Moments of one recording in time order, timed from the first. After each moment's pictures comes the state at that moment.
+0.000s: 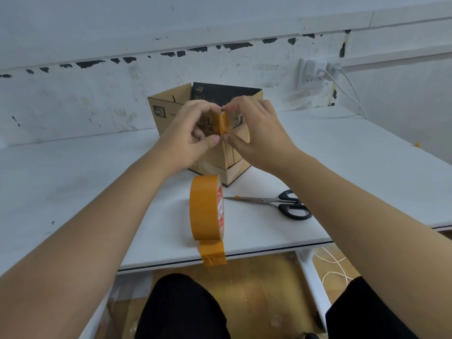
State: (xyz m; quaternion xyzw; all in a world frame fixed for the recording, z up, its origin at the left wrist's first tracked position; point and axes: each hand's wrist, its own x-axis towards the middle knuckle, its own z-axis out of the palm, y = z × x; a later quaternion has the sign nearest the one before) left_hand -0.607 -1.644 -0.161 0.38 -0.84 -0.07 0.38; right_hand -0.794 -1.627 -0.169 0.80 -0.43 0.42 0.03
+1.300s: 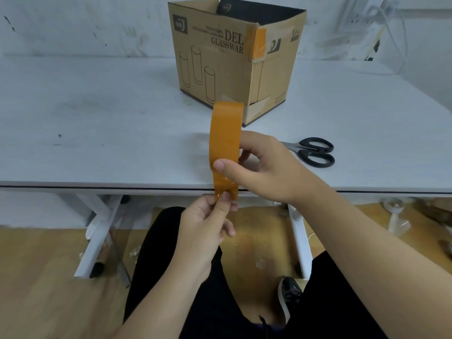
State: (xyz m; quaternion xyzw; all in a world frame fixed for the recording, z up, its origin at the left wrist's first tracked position) left_hand -0.640 -1.449 -0.306 0.51 -0.36 -0.54 0.57; right_hand -0.768 -1.532 -0.240 0.83 -0.30 0.35 -0.31
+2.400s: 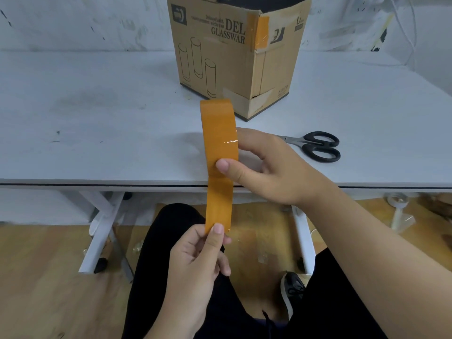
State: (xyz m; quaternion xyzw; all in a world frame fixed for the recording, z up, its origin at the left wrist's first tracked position) left_hand -0.635 -1.403 -0.322 0.54 -0.36 -0.50 0.57; right_hand -0.769 -1.528 -0.239 0.86 -0.25 0.34 -0.29
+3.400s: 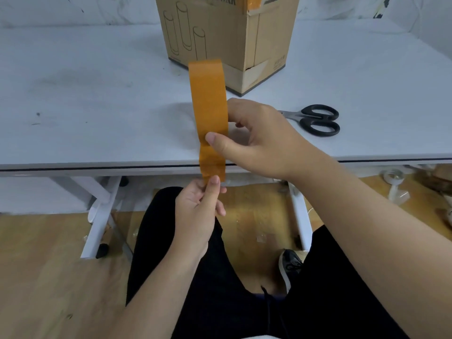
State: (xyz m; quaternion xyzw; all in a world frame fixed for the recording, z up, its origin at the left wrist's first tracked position) left_hand -0.634 -1.456 -0.340 0.56 -0.39 -0.47 0.56; right_hand -0.761 -1.528 -0.240 0.85 -0.36 0.33 -0.23
